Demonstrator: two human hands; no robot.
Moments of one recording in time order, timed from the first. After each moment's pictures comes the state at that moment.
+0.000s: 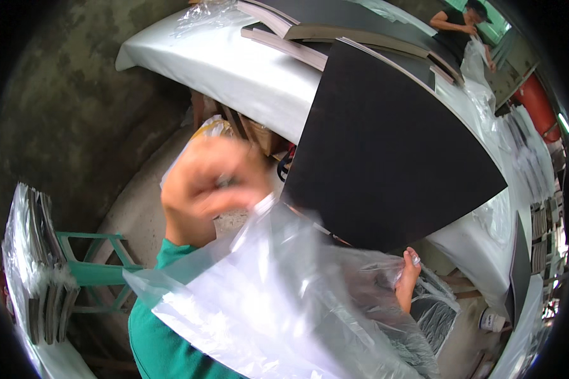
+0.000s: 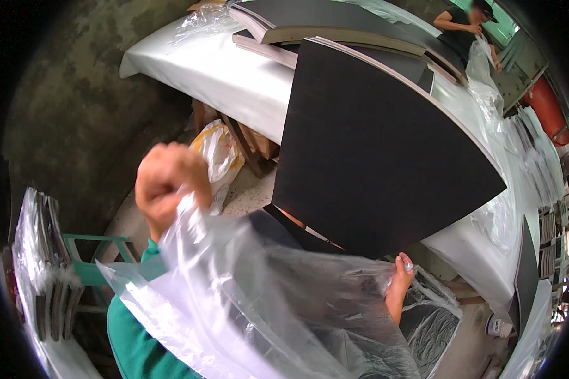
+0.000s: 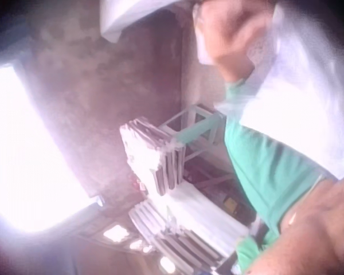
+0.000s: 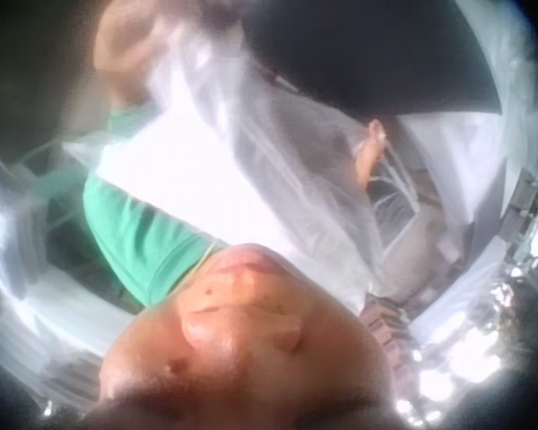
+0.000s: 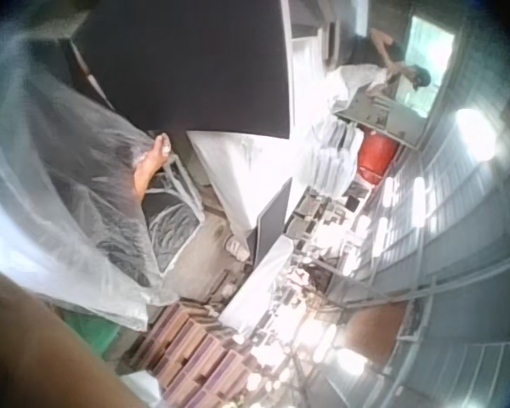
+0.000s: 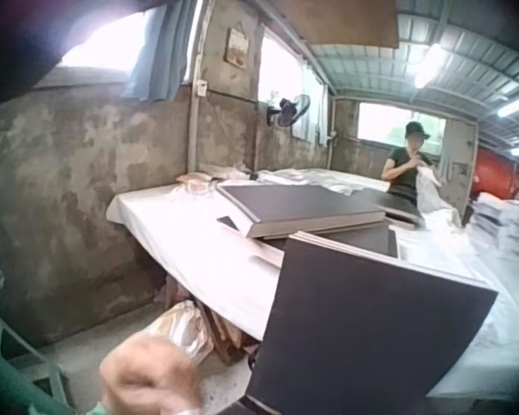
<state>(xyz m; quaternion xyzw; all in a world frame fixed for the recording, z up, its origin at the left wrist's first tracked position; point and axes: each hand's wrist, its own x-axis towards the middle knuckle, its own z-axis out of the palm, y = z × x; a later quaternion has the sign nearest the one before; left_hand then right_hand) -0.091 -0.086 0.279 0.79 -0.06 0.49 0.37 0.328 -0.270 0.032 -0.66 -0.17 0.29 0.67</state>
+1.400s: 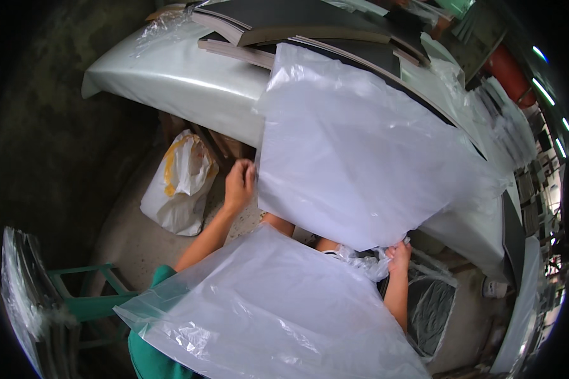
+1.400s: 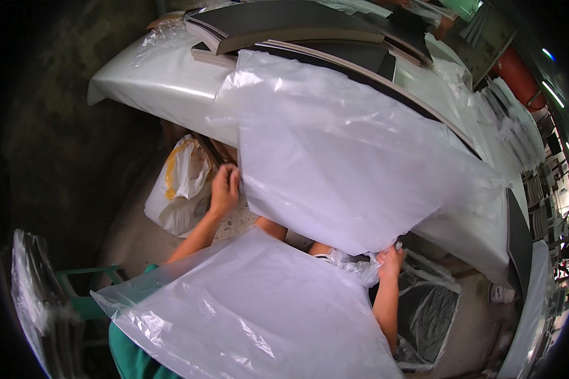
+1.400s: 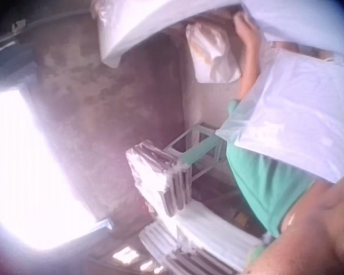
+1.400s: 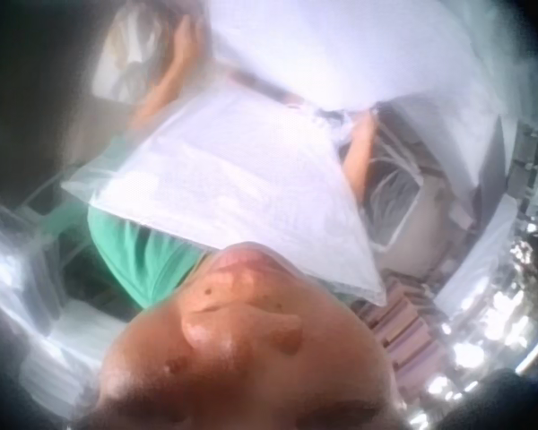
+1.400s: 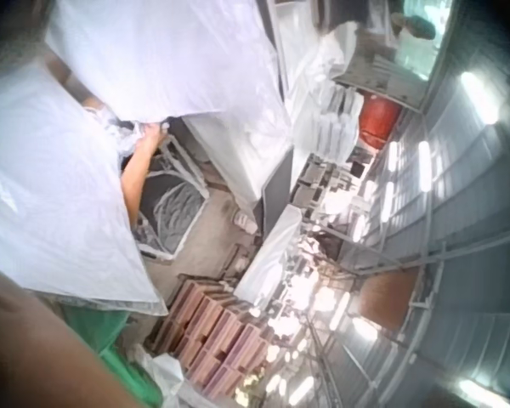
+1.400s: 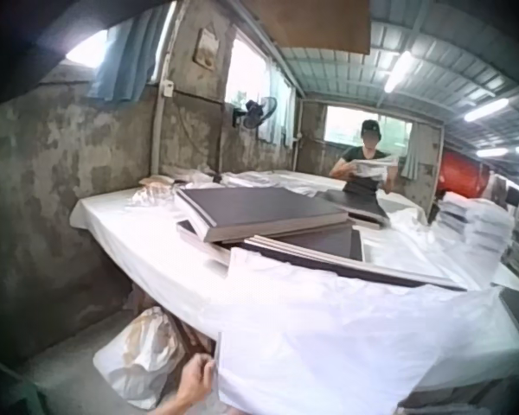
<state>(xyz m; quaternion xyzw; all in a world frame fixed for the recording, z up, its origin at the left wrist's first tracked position) -0.027 -0.009 0.045 0.68 0.42 0.54 0.27 0.339 -0.252 0.040 -0.61 -0.09 0.36 0.71</state>
